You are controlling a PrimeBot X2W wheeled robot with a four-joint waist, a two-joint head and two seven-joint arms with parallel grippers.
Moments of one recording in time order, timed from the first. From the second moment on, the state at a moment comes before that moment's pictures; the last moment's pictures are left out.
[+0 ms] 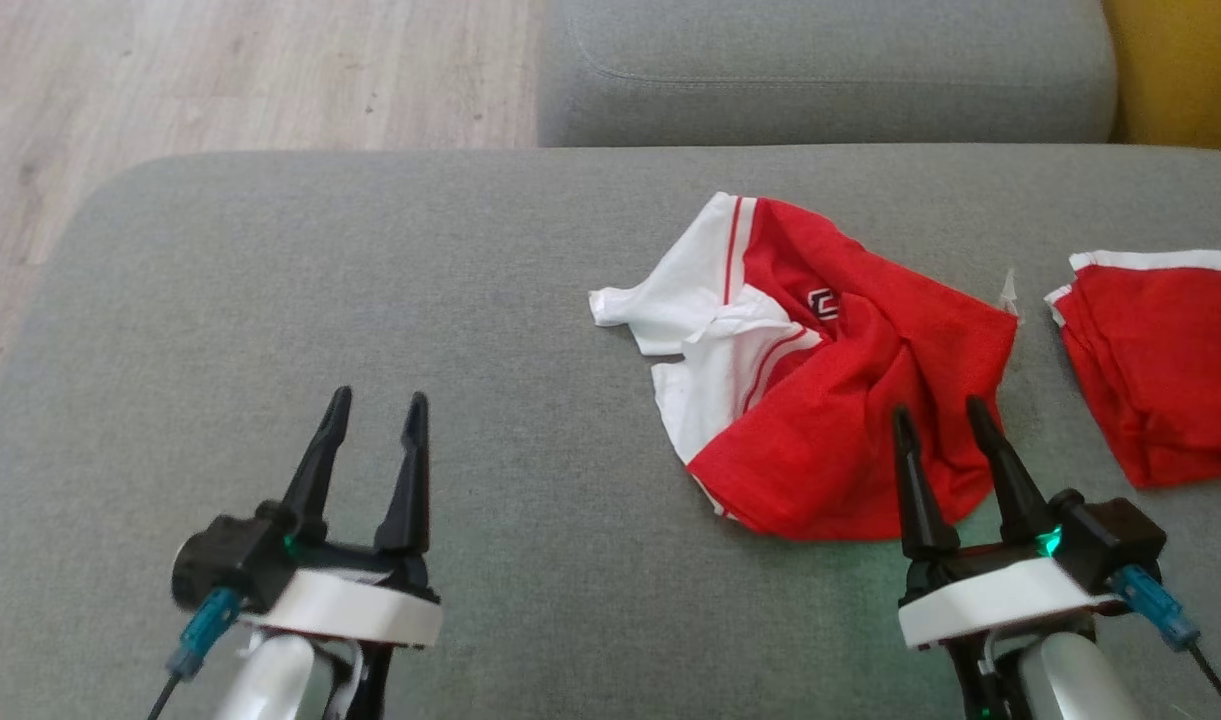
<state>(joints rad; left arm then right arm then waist) -0.13 0.18 -0.33 0.23 -0.42 -0.05 -0.26 -0.03 -0.05 0.12 0.24 0.23 0.13 -0.25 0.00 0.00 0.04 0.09</state>
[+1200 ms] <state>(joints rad) -0.59 0.11 -0.69 0.73 -0.51 -0.13 -0.03 -0.11 -0.05 0.13 0.22 0.23 0.13 -0.25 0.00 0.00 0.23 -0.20</state>
